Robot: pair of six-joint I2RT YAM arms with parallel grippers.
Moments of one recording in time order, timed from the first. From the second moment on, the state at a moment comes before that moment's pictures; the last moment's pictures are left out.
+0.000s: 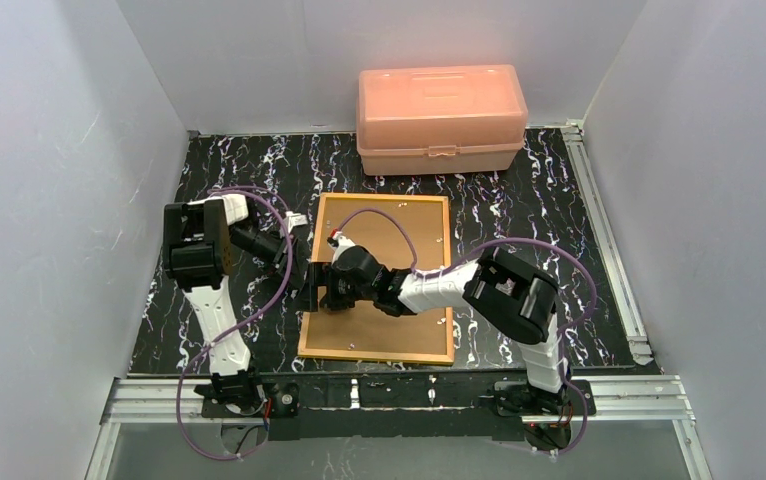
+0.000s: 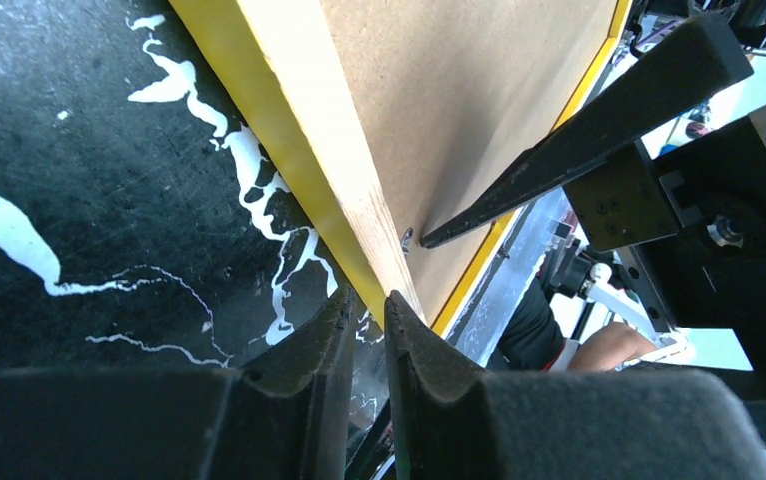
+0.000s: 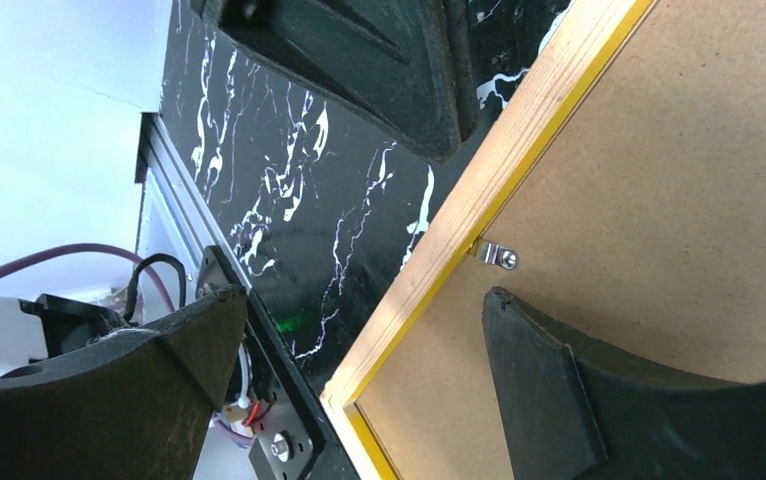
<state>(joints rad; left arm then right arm) 0.08 2.09 1.29 -1.26 0.84 0.69 1.14 1.98 1.12 0.38 -0.17 0.92</state>
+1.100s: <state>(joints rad) 0.06 2.12 1.29 -1.23 0.85 0.68 1.14 2.04 1.17 0.41 -0.16 0.94</state>
